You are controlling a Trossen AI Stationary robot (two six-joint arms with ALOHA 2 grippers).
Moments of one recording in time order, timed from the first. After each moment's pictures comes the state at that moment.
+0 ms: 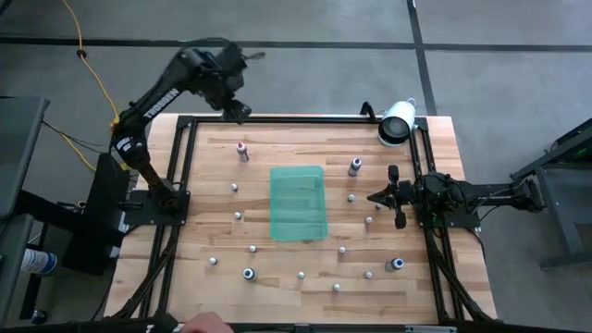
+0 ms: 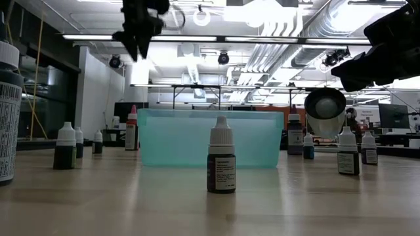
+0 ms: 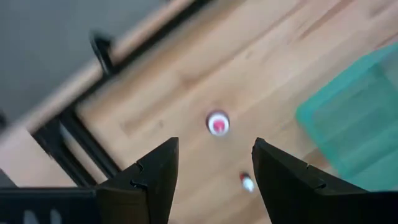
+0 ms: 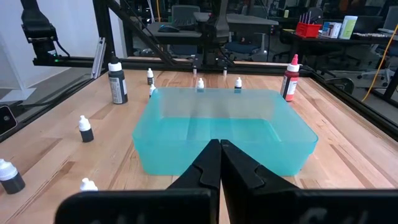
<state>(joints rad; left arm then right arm) 0.73 1.65 1.90 -1.57 -0.07 -0.21 -0.02 0.16 0.01 0.04 -0.06 -0.03</state>
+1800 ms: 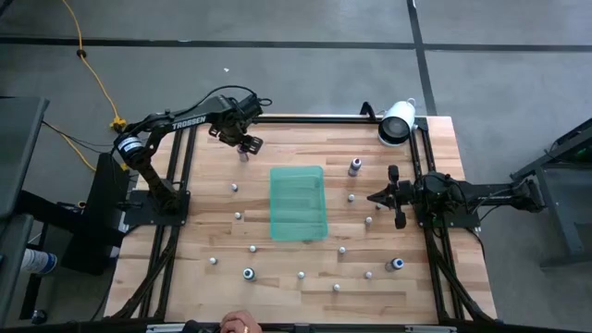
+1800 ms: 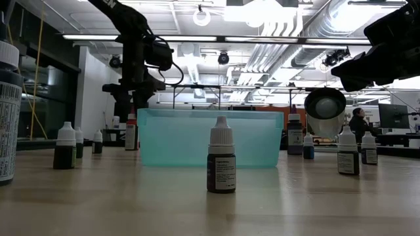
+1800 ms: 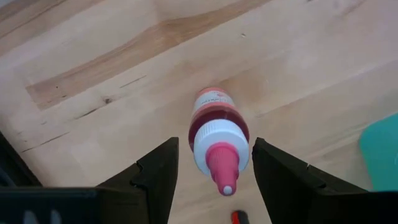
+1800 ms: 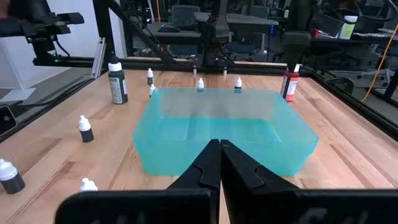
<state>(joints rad) 0.69 1.66 1.26 -1.05 -0.06 -0.44 -0.02 0.16 0.01 0.04 -0.06 -0.03</state>
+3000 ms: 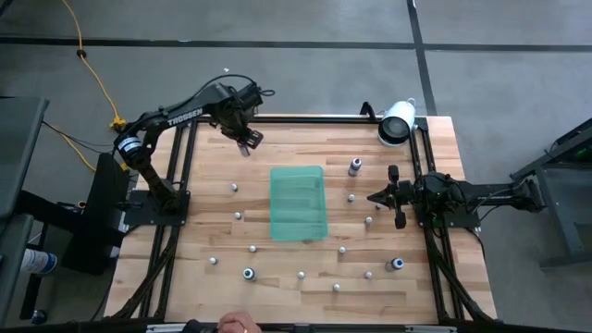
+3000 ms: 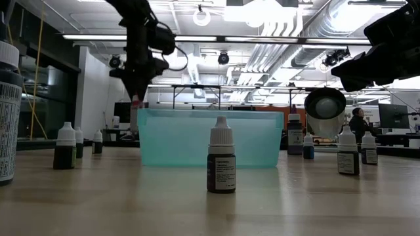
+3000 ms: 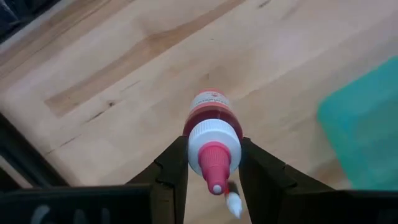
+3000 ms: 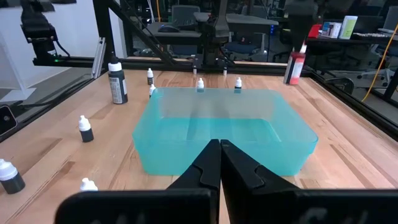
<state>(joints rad) 0.69 1.66 1.48 -1.25 0.01 -0.33 -0.02 0.16 0.01 0.04 -0.06 -0.03</state>
